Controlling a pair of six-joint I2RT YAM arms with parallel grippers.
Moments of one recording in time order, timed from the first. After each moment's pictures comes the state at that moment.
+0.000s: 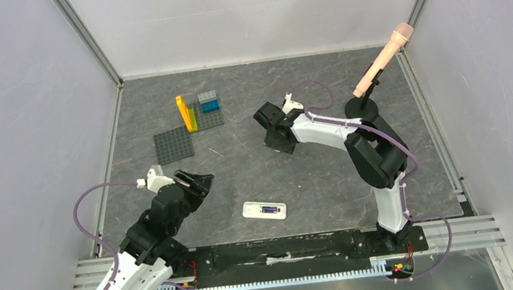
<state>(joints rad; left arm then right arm) -0.63 0.34 0.39 -0.57 -0.36 -1.19 0.74 1.95 1.38 -0.56 0.36 1.08</state>
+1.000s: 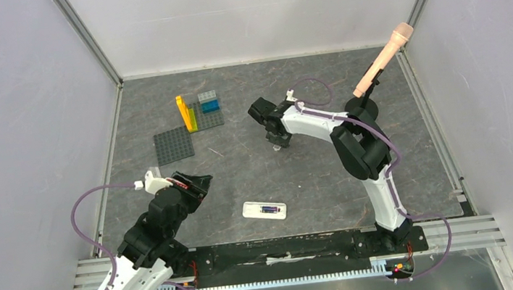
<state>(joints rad) -0.63 0.29 0.39 -0.60 -0.37 -1.19 0.71 2.13 1.59 -0.76 0.45 1.26</state>
